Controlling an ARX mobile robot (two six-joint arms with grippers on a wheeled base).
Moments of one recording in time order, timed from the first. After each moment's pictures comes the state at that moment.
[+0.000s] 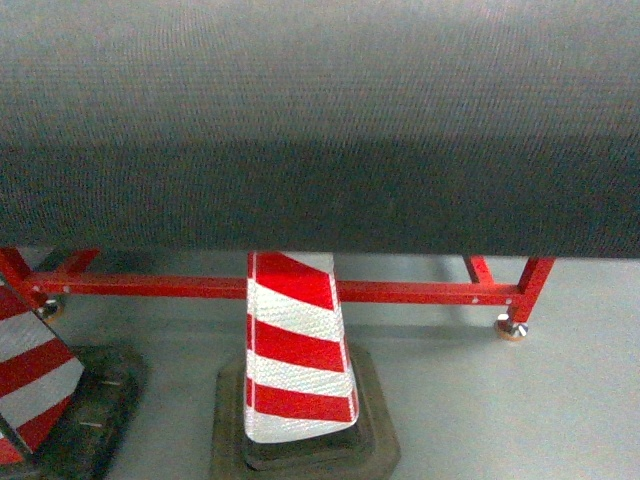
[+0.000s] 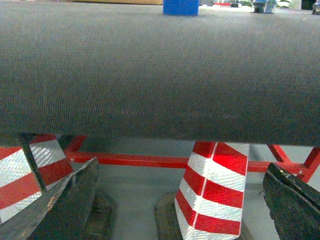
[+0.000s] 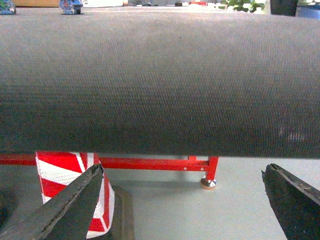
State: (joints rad) left arm 0.00 0.01 0.01 0.00 0.00 -0.01; right arm 0.00 0.01 0.01 0.00 0.00 0.00
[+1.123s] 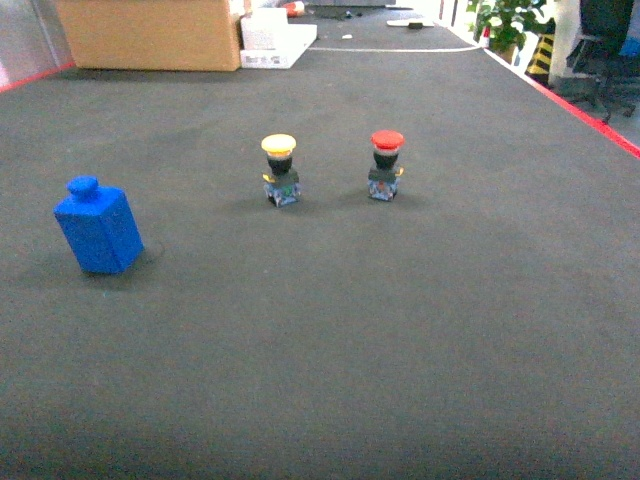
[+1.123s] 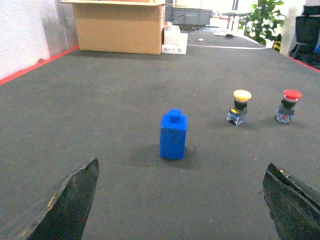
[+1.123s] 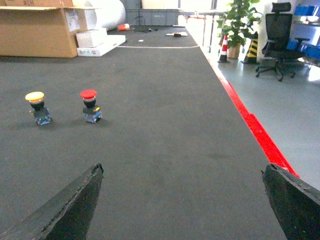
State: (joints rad) left arm 0.00 0.01 0.01 0.00 0.00 -0.01; right arm 0.00 0.01 0.01 -0.01 0.00 0.00
